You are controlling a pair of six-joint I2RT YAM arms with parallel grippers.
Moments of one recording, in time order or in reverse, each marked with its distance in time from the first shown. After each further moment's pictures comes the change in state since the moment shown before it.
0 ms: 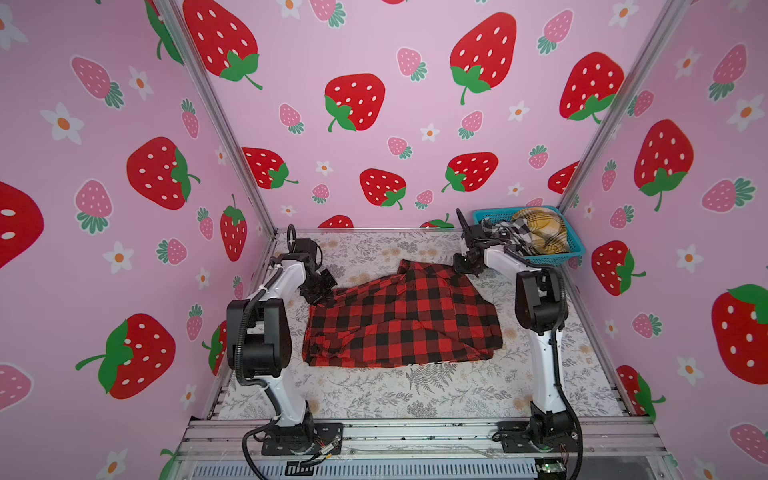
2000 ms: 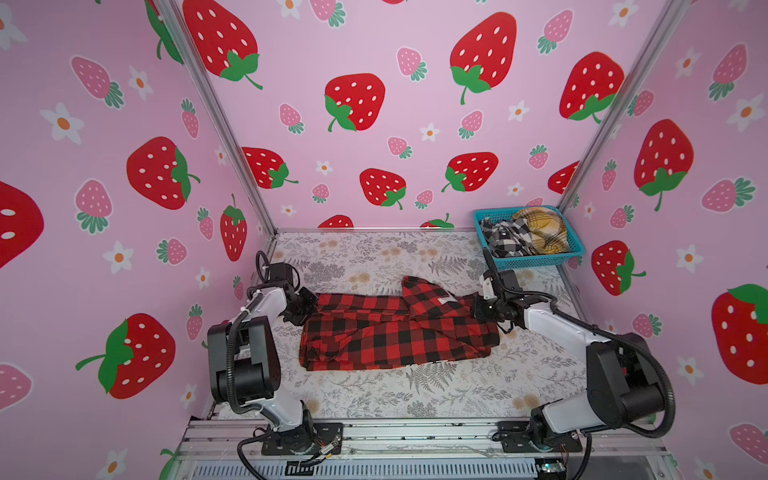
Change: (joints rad) left arm 0.173 -0.180 -0.380 0.251 0.045 -0.144; right arm 0.038 -0.826 -1.029 0.274 -0.113 0.182
